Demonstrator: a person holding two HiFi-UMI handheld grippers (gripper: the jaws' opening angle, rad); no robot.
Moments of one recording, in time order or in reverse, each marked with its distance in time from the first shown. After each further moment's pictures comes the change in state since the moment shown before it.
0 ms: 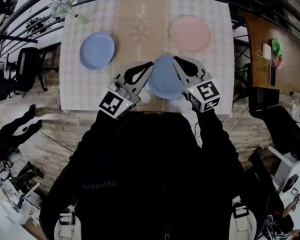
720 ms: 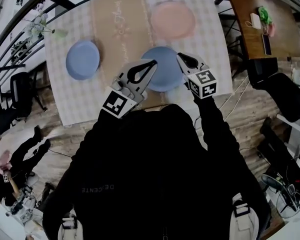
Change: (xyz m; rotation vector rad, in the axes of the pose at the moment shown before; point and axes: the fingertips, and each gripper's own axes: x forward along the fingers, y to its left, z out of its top) left arm 0.032 -0.038 -0.030 -0.018 0.036 -0.219; right arm -0.031 -0.058 -0.112 0.162 0.172 -0.252
